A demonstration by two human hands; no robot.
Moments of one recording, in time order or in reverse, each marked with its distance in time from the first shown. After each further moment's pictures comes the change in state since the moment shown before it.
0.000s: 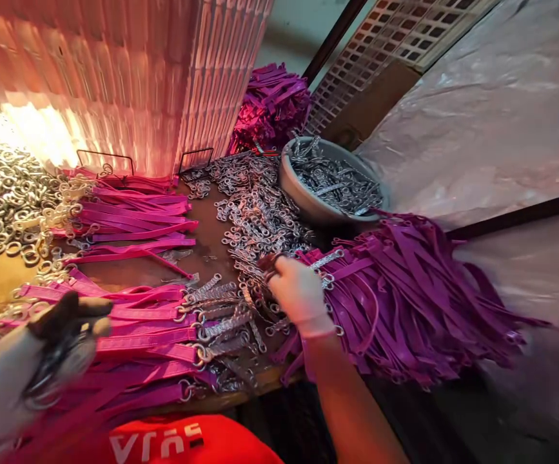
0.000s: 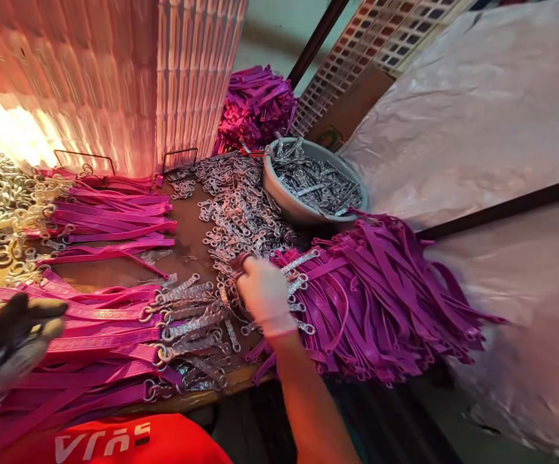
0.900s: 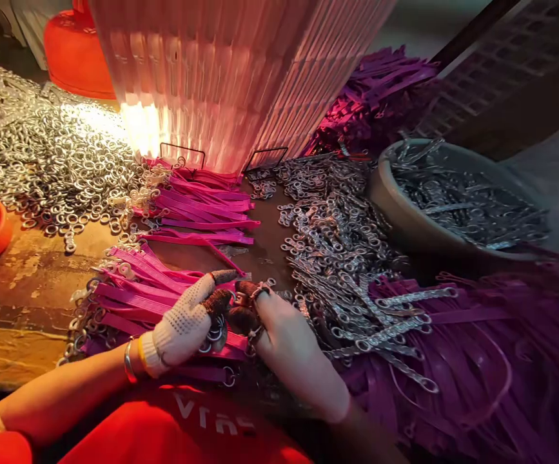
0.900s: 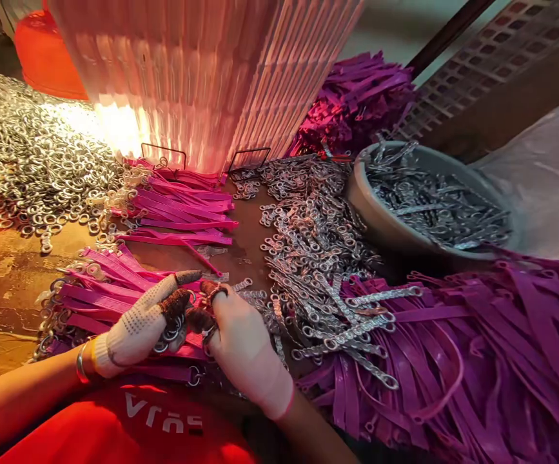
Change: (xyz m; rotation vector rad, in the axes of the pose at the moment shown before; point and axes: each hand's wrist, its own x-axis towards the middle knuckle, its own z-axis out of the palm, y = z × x) left_hand 0.017 -0.054 0.073 0.191 -0.503 0.378; right_hand -0.080 -0.096 -0.006 0.634 -0.094 -0.731
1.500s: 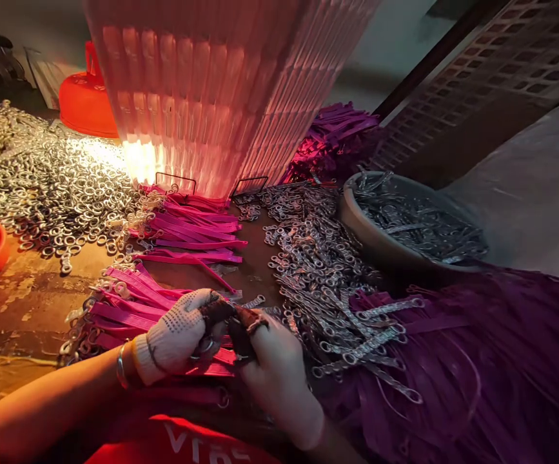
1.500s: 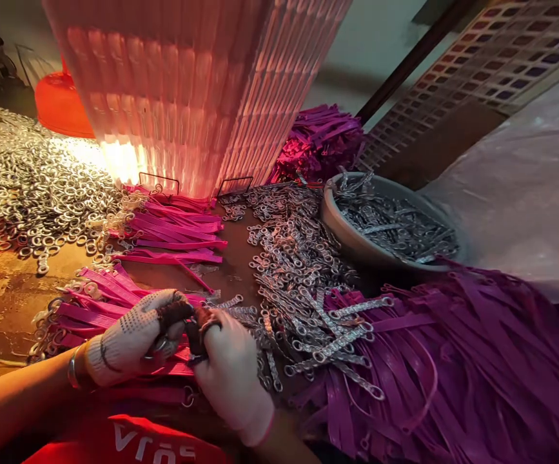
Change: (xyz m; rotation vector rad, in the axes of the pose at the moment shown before) left_hand -0.003 0.025 0.004 0.039 -0.088 -0.001; right_hand -0.013 -0.012 0.006 -0.038 0.263 -0.029
